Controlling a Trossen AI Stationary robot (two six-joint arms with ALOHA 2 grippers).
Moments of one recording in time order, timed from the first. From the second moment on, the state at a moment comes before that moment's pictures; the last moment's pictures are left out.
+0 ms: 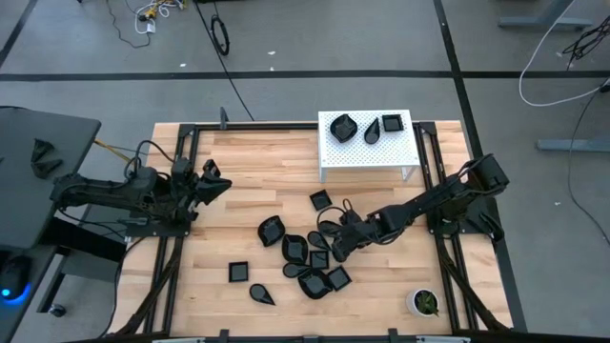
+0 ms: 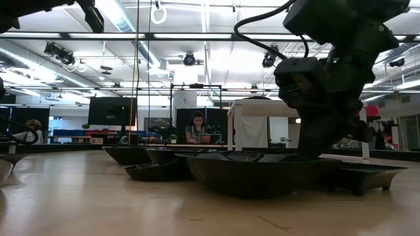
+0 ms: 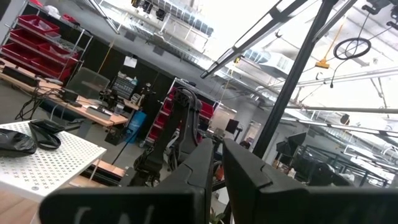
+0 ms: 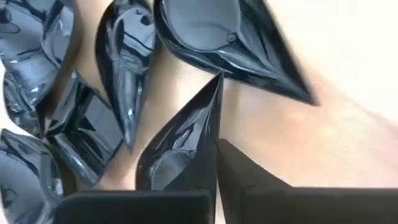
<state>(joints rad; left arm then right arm) -0.09 0.42 0.29 0.53 -0.12 -0.46 0.30 1.67 0.79 -0.19 0.10 1.23</state>
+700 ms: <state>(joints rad) -0.09 0.42 0.29 0.53 -0.12 -0.46 -0.39 1.00 0.79 -0.36 0.29 0.64</state>
